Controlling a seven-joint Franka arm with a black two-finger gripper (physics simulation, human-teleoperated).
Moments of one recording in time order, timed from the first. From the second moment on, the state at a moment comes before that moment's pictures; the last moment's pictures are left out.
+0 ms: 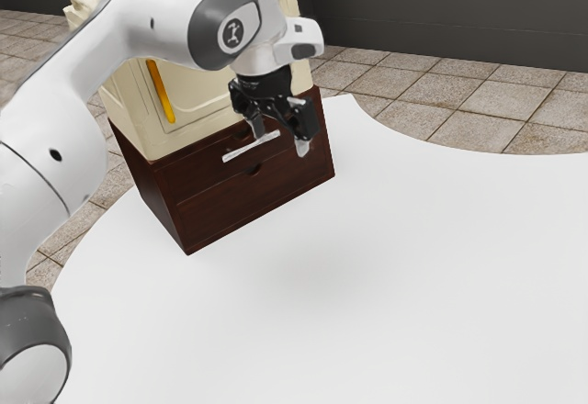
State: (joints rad) arm -0.06 0.49 0.17 -0.92 0.06 1.55 0.10
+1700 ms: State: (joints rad) arm -0.10 0.55 0.27 -1.03 0.31 1.74 0.32
